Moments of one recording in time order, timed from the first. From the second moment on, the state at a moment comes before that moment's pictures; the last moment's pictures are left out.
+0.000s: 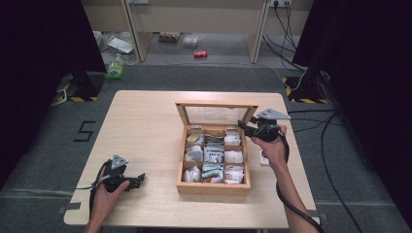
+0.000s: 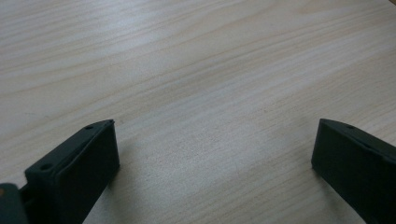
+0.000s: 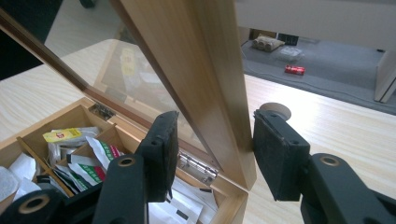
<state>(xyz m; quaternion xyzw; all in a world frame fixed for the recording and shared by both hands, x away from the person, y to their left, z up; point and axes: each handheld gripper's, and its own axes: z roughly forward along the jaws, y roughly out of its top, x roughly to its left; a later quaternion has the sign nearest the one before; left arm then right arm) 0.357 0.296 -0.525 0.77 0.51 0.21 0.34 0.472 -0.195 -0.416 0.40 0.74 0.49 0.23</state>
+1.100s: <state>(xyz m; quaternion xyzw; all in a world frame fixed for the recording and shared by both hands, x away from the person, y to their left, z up) 0.357 0.296 -0.525 0.77 0.51 0.21 0.34 0.434 -0.206 -0.408 0.42 0.72 0.53 0.19</state>
